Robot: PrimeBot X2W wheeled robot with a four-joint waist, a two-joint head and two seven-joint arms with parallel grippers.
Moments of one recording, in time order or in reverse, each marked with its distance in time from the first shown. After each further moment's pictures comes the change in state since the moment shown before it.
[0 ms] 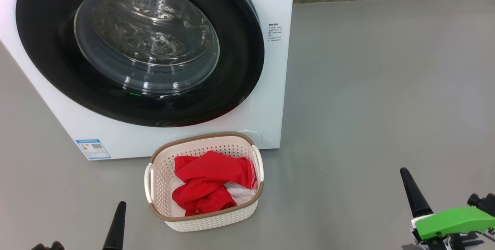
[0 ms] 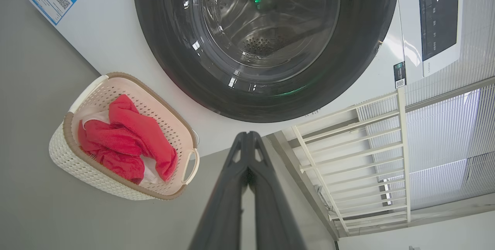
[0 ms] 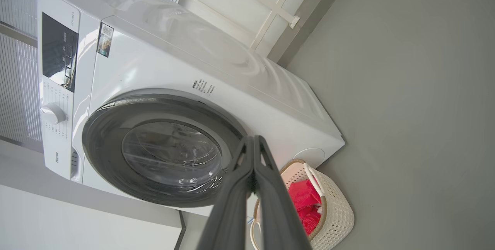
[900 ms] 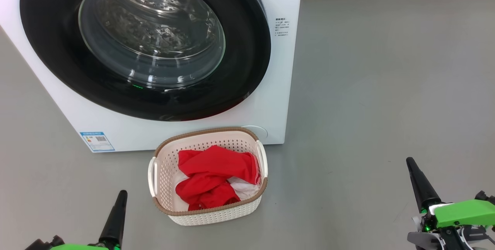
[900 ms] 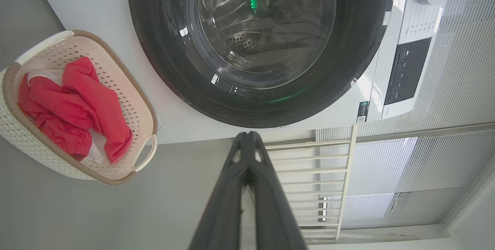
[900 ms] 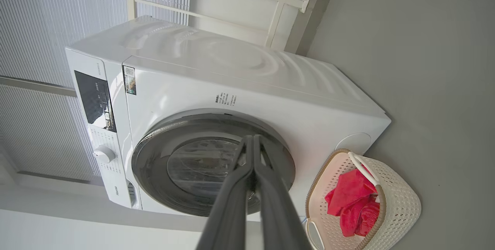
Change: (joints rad) left arm -0.040 0.000 0.007 -0.001 -0.302 0.000 0.078; right arm -0.036 0.014 -0.055 -0.011 0.288 0.000 0.080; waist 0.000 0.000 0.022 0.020
